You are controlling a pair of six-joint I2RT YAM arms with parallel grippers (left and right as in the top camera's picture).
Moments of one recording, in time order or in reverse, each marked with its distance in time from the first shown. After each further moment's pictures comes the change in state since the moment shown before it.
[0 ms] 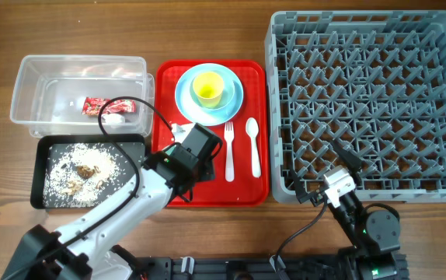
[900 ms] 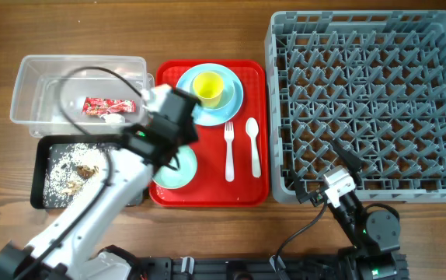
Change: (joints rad) left arm 0.185 -0.031 0.255 -0.149 -0.116 0.028; right arm 0.000 0.000 0.000 0.000 0.000 0.000
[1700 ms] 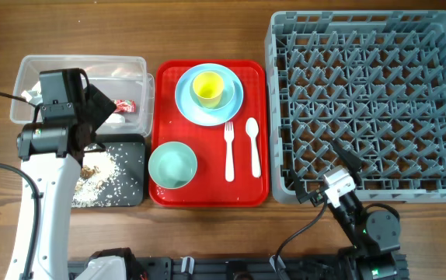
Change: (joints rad) left arm 0.563 -0.098 0.097 -0.124 -0.007 0.045; right arm 0.000 0.000 0.000 0.000 0.000 0.000
